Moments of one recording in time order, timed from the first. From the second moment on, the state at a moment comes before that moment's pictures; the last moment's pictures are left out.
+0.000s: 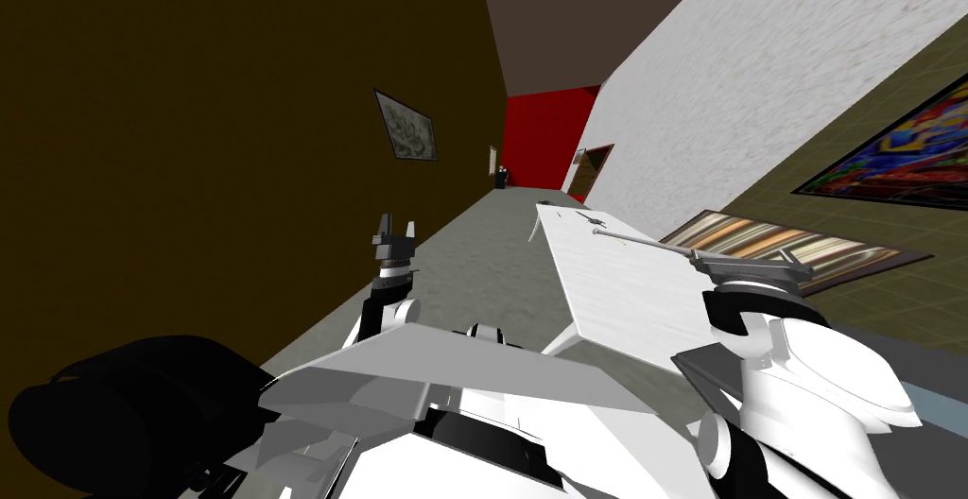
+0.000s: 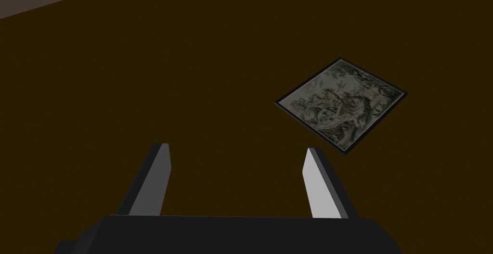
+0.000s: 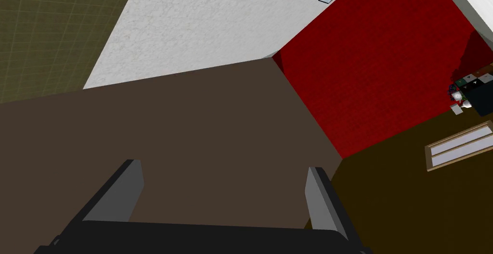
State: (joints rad) left arm 0.46 -0.04 0.07 -2.27 0.09 -0.56 0.15; right arm -0.16 -0.61 -0.79 -1.32 1.24 -0.14 0.69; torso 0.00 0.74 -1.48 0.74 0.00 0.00
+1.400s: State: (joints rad) left arm 0.46 -0.04 0.07 -2.27 0.09 -0.56 0.15; right arm -0.12 -0.63 -0.58 -1.38 1.20 -0.30 0.78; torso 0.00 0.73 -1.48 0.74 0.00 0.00
